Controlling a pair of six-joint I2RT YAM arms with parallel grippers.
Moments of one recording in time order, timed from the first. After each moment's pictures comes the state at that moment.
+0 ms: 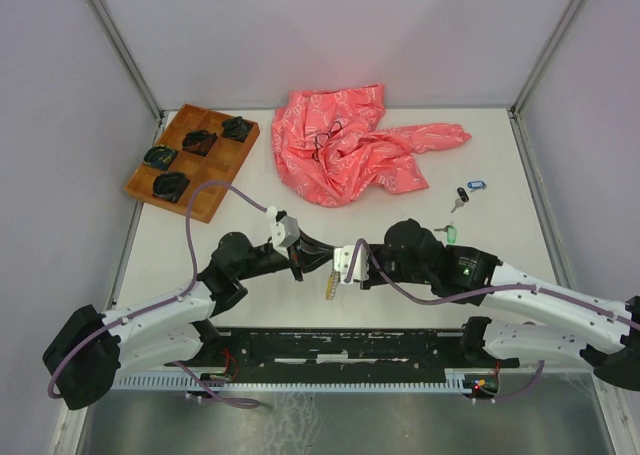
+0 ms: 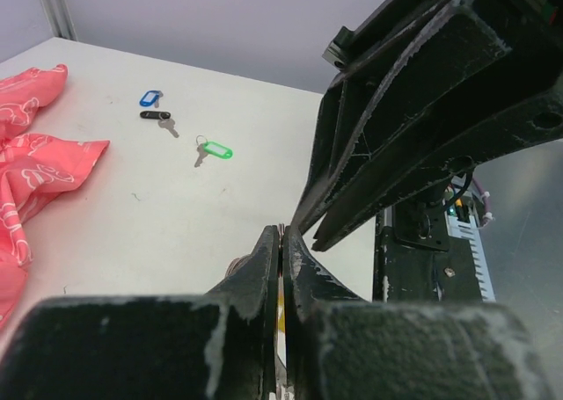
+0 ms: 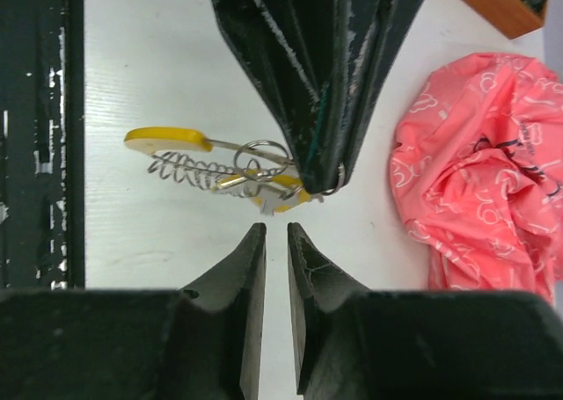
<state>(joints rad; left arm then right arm) -0.81 0.97 0.35 0.75 0.52 -0.16 1.11 0.98 0.88 -0.44 -0.08 -0.62</state>
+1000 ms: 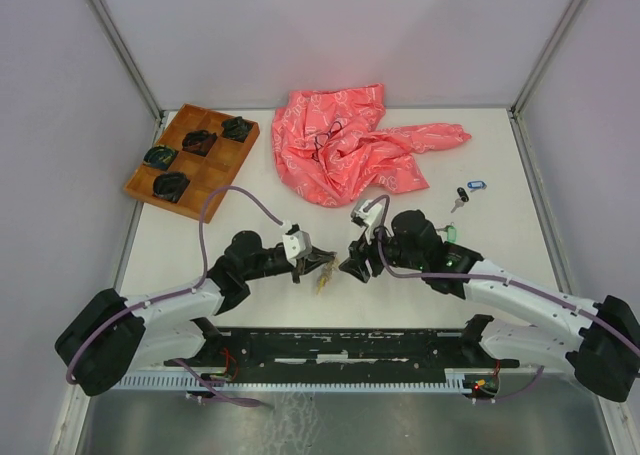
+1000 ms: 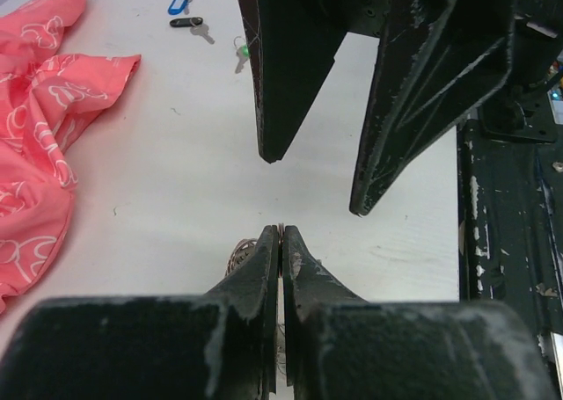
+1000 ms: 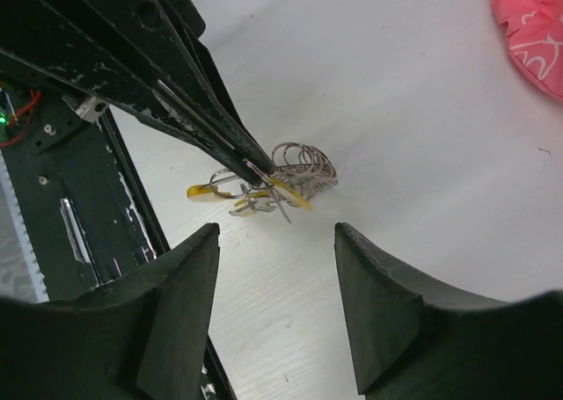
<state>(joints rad) -0.75 1.10 0.29 0.71 0.57 0.14 0.87 1.05 0.65 -0.09 -0.26 0.06</state>
